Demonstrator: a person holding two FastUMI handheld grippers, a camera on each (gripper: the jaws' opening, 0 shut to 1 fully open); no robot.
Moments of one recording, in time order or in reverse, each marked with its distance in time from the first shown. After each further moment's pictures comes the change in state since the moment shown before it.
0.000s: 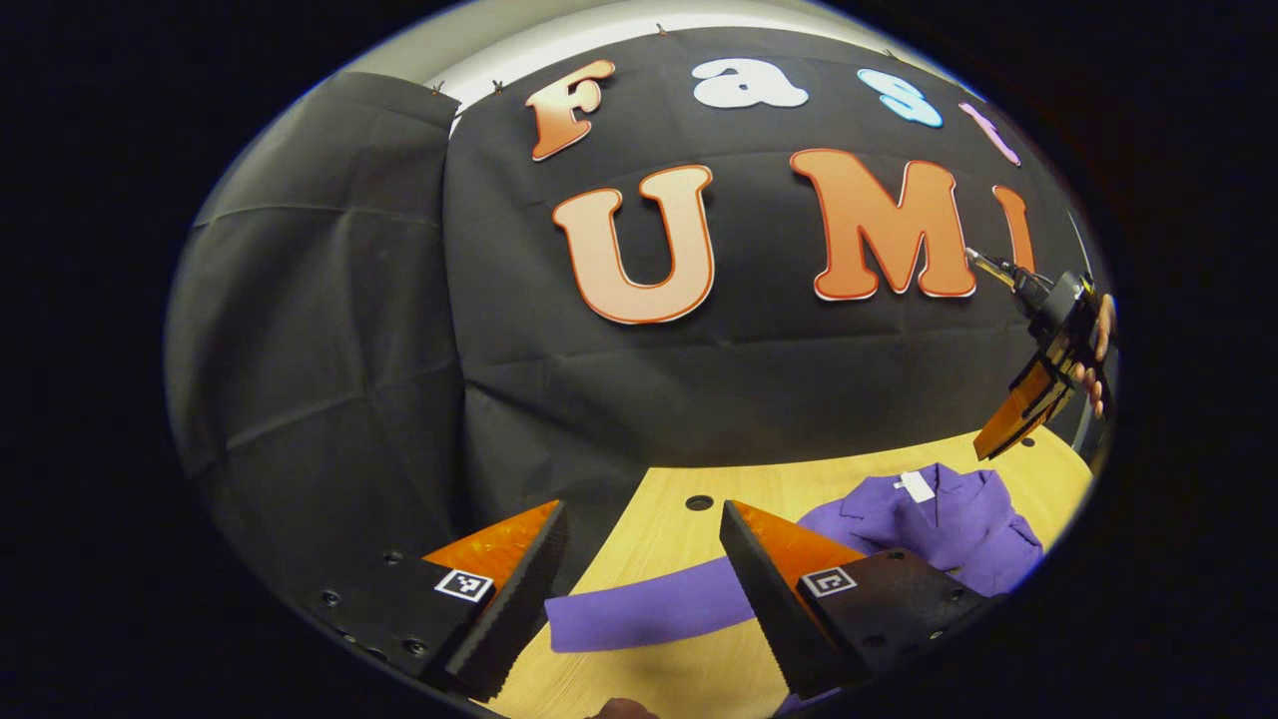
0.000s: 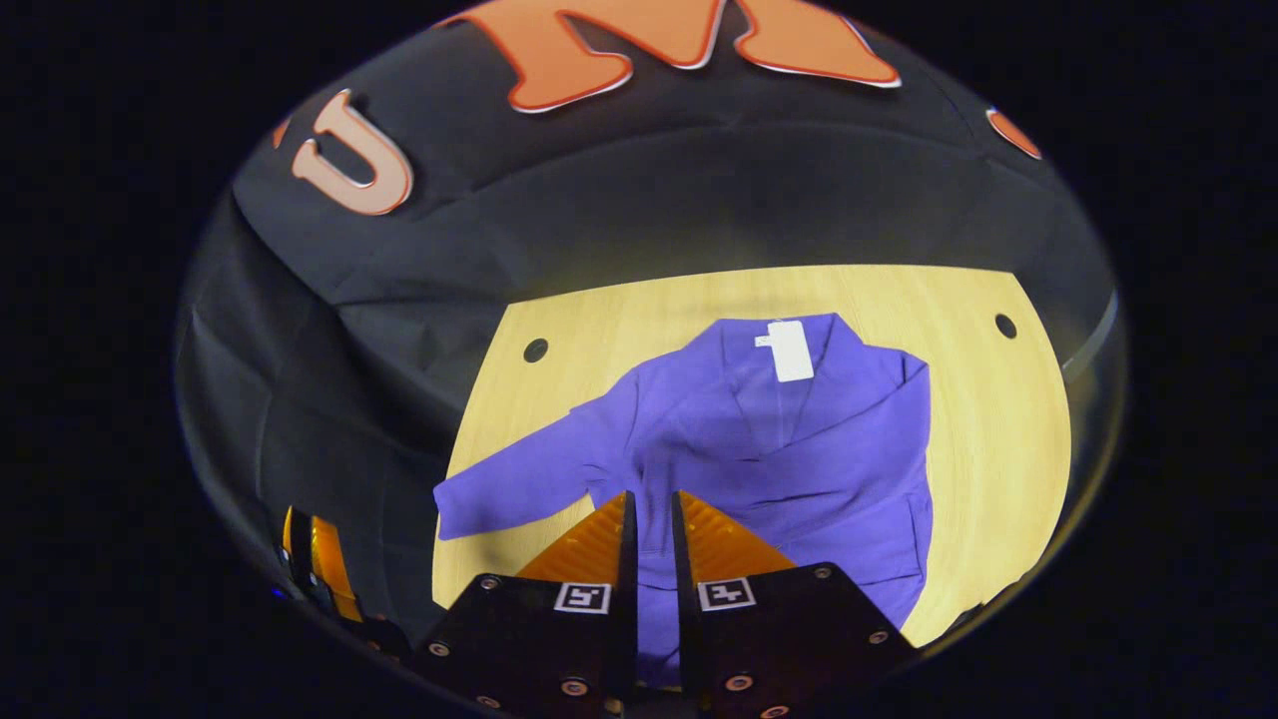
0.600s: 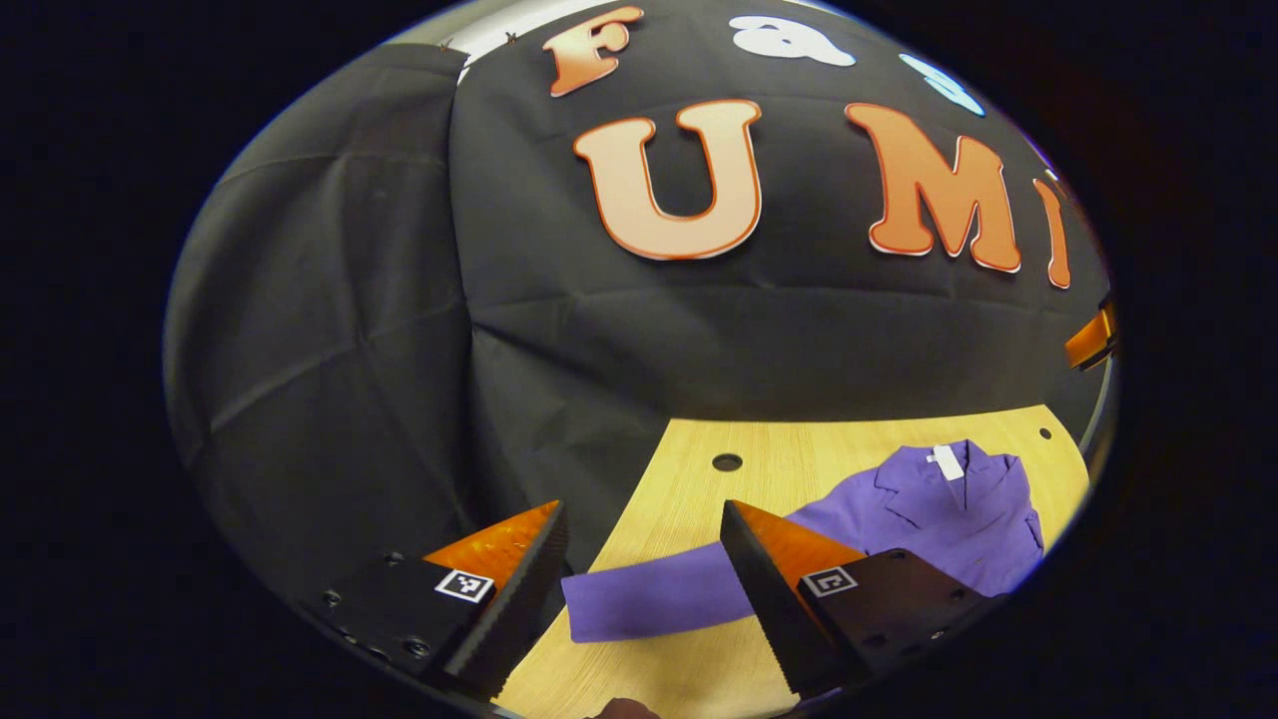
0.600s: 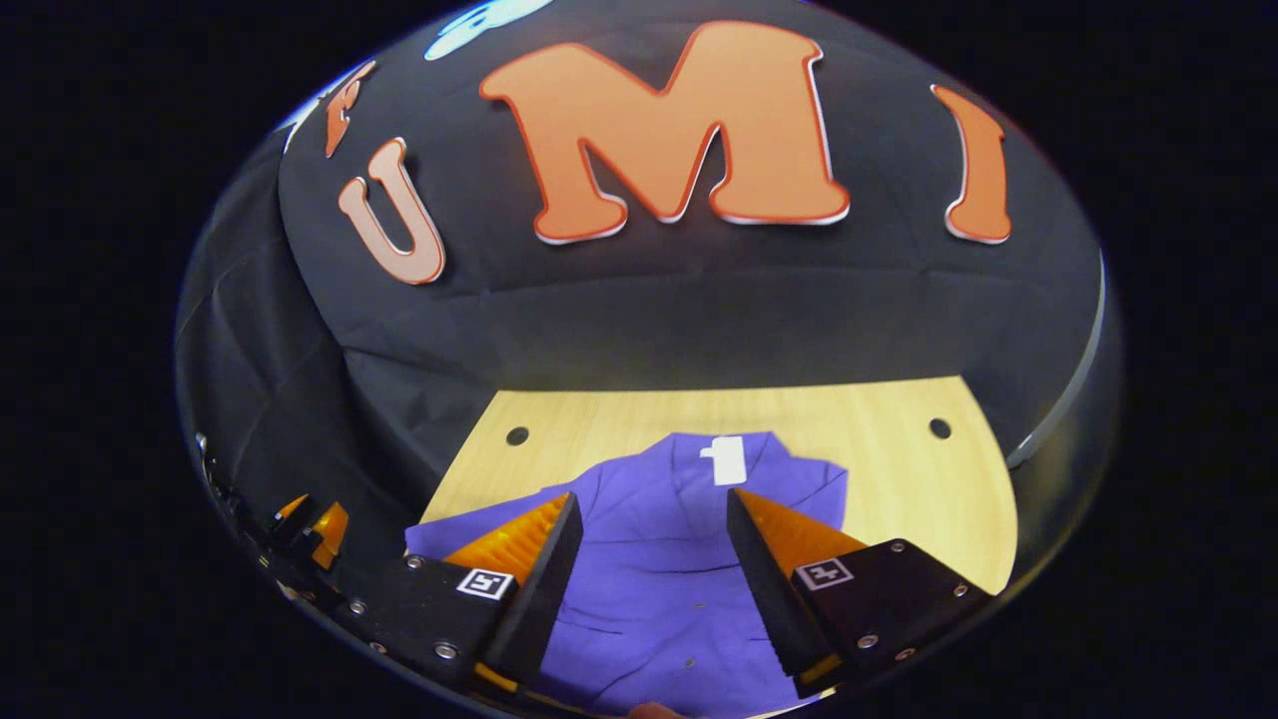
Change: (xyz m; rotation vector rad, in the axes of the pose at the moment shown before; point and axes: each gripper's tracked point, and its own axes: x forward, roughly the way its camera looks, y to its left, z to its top) left arm 0.061 0.032 -0.041 -0.048 0.231 0.008; right arm -0.097 -0.049 0.063 -0.086 -0.386 -0.104
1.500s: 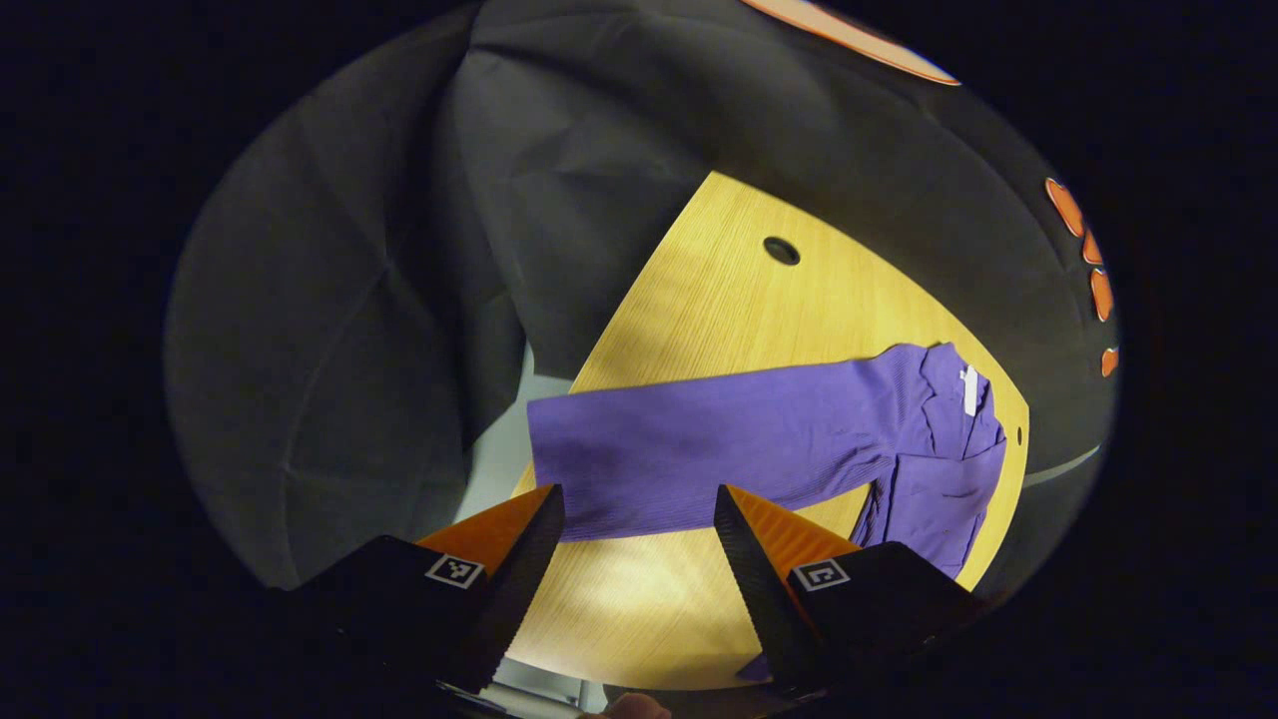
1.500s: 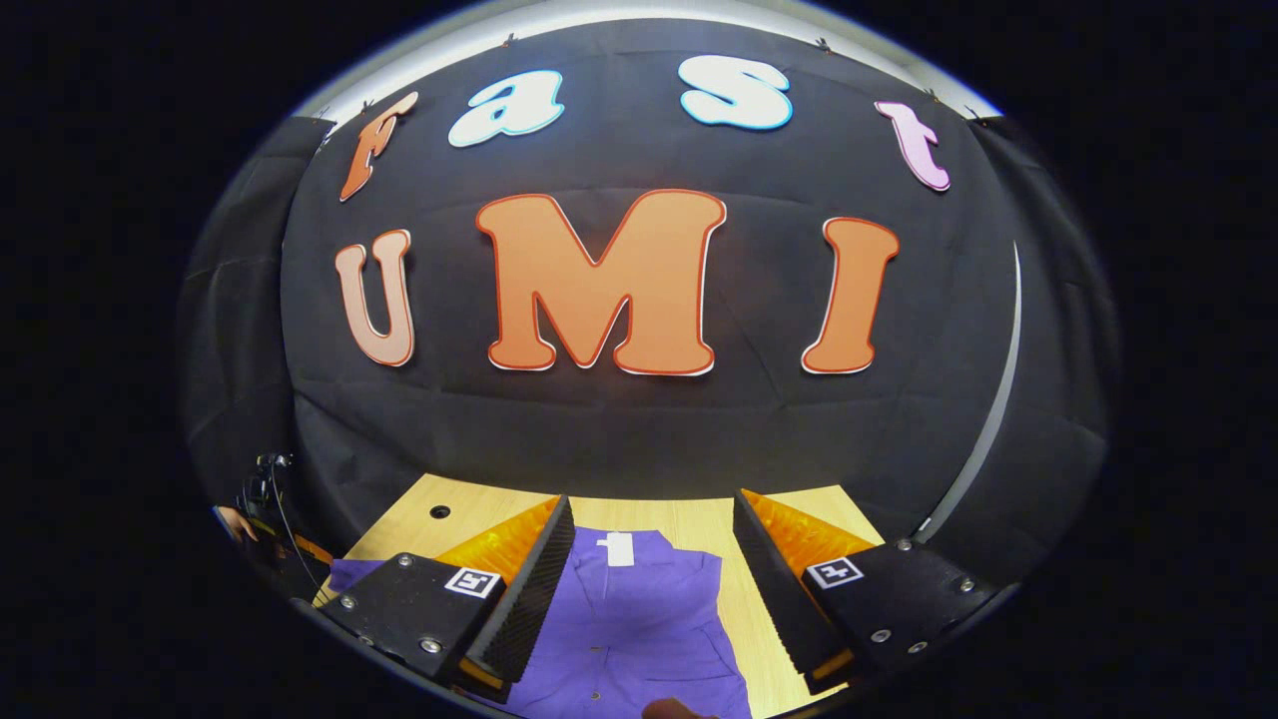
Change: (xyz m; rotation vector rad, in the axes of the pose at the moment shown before) left arm 0.091 0.035 -0.174 -0.259 0.822 -0.113; right arm -0.115 -0.061 0.040 -0.082 -0.373 -0.235
